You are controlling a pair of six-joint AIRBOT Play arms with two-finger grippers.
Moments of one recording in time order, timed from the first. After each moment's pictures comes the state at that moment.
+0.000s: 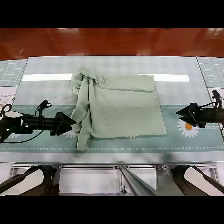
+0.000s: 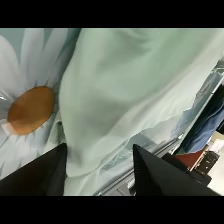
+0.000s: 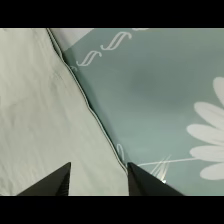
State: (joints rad) left arm 0.29 -1.21 0.46 0.57 -1.20 -1.15; right arm -0.60 -1.12 0.67 -0.86 1.22 1.27
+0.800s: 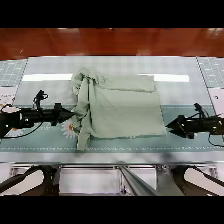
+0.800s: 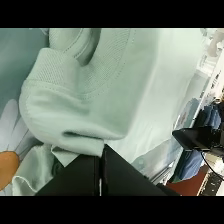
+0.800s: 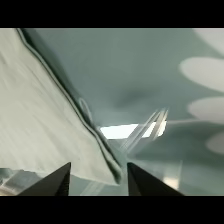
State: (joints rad) left arm 0.27 -1.22 0.52 0.45 -1.13 -1.06; right arm -0.52 -1.25 0.54 -0.87 1.24 1.23
